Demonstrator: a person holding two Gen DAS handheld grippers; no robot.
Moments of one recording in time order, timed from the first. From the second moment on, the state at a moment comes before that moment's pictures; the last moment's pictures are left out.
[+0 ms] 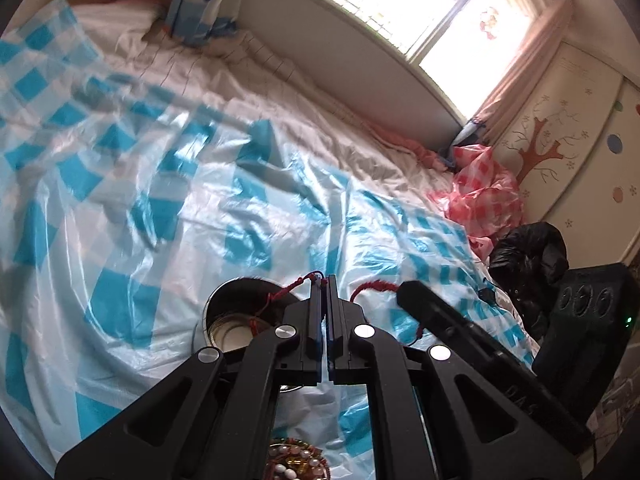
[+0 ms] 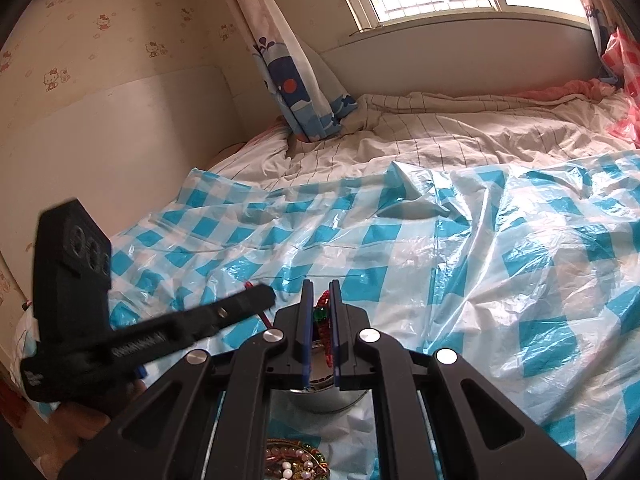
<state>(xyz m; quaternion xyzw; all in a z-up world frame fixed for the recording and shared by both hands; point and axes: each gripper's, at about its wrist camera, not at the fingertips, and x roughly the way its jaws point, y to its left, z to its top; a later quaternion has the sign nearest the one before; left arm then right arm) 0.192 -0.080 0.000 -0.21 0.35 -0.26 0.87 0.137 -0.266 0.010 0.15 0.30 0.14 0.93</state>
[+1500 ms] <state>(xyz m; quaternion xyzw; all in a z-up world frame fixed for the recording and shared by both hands) 0.197 -0.079 -0.014 -0.11 0.39 -0.15 0.90 0.166 -0.266 -0.024 0.21 0.35 0.16 0.90</state>
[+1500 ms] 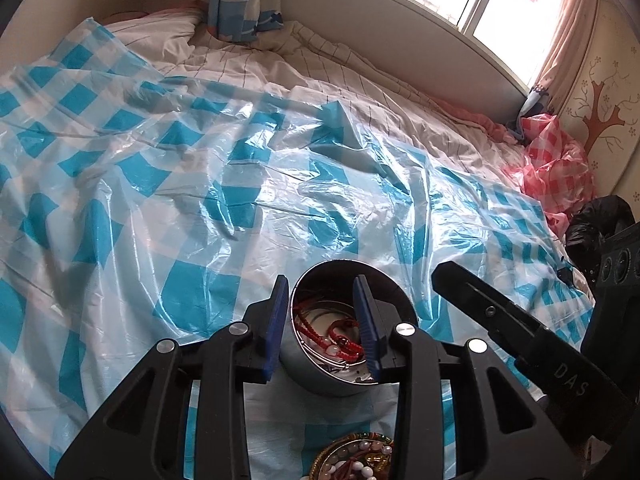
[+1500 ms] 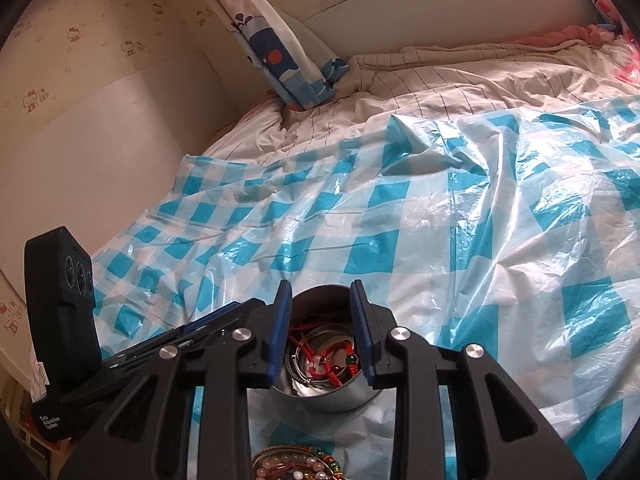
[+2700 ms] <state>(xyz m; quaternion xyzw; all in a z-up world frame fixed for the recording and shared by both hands) 0.167 -0.075 -0.027 -0.03 0.43 -0.11 0.89 0.122 -0.258 -0.056 0.13 0.48 0.16 0.85</state>
